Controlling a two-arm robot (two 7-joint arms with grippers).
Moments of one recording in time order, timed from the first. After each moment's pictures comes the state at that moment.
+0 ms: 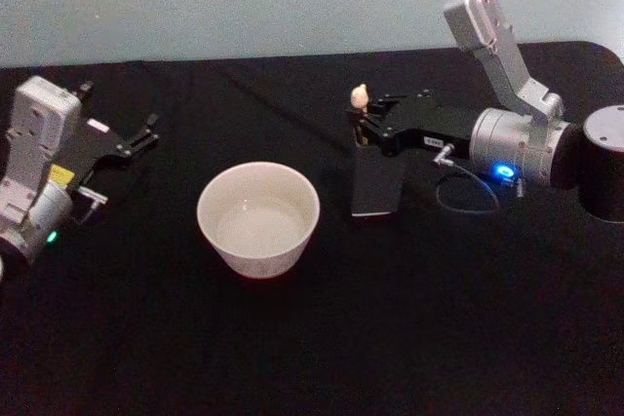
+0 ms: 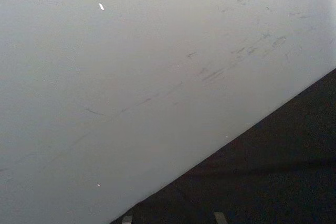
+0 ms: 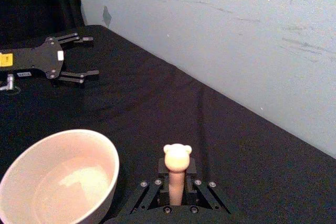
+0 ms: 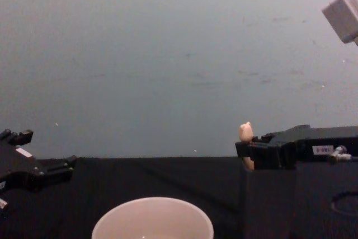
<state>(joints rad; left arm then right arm) -0.20 0.60 0.45 -1.41 -0.25 -0.12 0.03 0.44 0.50 -0.53 -1.45 0.45 0.30 0.51</state>
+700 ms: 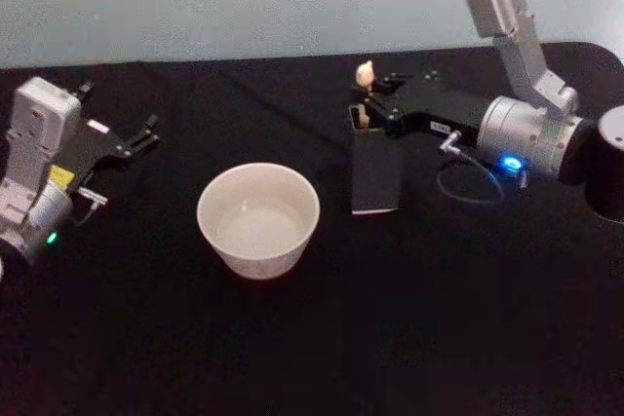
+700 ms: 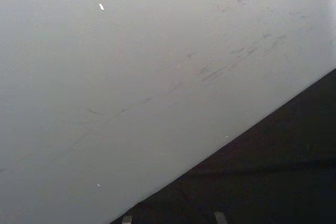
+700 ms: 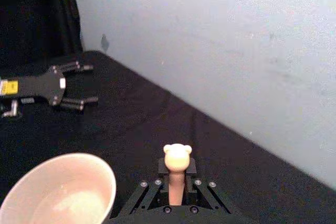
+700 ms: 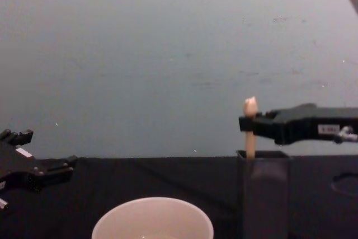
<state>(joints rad) -0.20 0.60 0.45 -1.41 -0.25 -0.12 0.03 0.41 0.50 -0.49 -1.49 0.47 0.23 0.49</state>
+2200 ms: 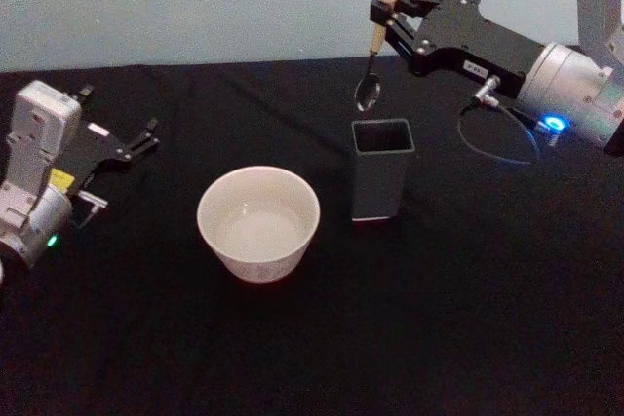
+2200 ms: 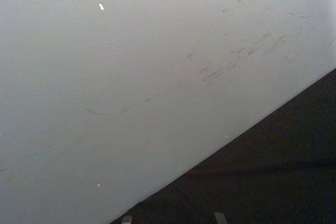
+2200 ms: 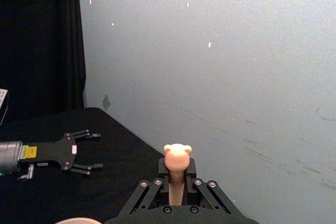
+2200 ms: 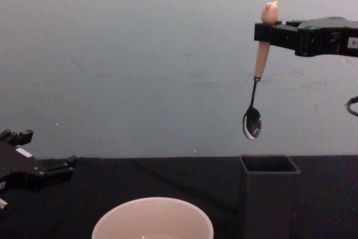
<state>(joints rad) -0.20 0.60 0.45 -1.41 -0.25 -0.12 0.03 0.36 0.55 -0.39 -1.69 0.53 0.14 0.46</state>
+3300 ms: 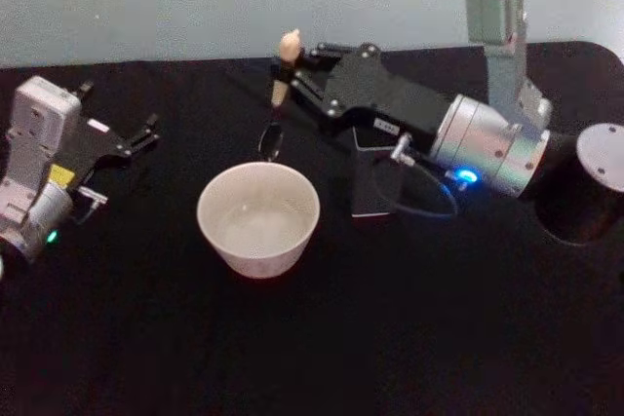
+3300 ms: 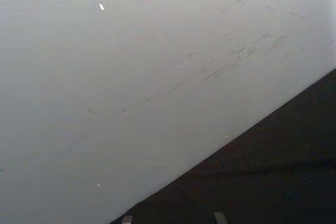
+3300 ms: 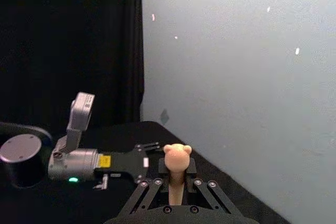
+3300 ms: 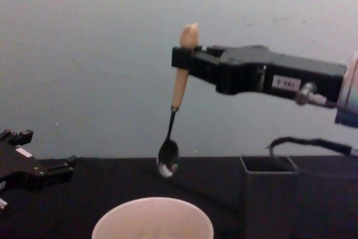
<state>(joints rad) -0.20 0.60 0.45 -1.41 -0.25 -0.12 0.03 0.35 0.45 -0.53 -1.64 0.53 0.02 0.55</state>
